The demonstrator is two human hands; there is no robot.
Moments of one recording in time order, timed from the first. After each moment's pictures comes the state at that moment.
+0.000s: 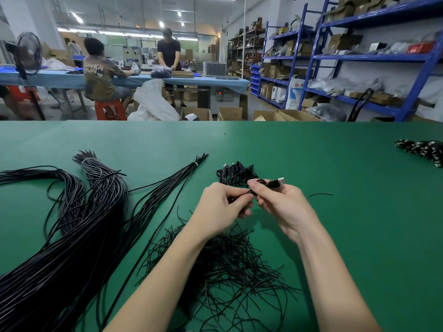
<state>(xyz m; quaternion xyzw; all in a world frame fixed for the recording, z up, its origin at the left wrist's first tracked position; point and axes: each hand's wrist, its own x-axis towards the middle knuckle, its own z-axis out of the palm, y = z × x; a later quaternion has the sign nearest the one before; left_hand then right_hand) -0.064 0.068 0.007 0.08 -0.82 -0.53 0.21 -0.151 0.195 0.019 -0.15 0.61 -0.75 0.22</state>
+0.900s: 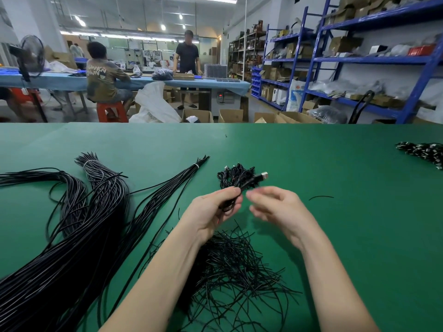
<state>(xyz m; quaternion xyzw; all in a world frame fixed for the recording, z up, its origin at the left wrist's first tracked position) -0.066 0.055 0.007 0.21 -0.46 -0.86 0.12 -0.152 0.204 0.015 -0.19 0.70 -0.65 0.24</state>
